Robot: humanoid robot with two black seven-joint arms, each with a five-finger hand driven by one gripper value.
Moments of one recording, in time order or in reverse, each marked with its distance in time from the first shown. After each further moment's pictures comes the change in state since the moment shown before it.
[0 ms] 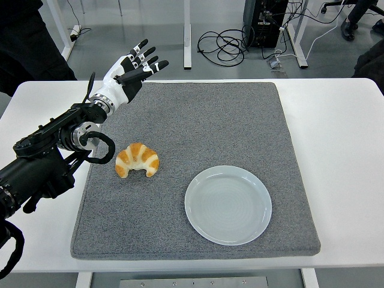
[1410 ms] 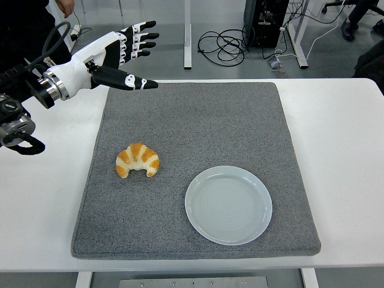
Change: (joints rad) left arm -0.081 0.599 0.207 -0.780 0.429 0.087 0.015; right arm 0.000 0.000 0.000 0.000 0.000 0.000 0.000
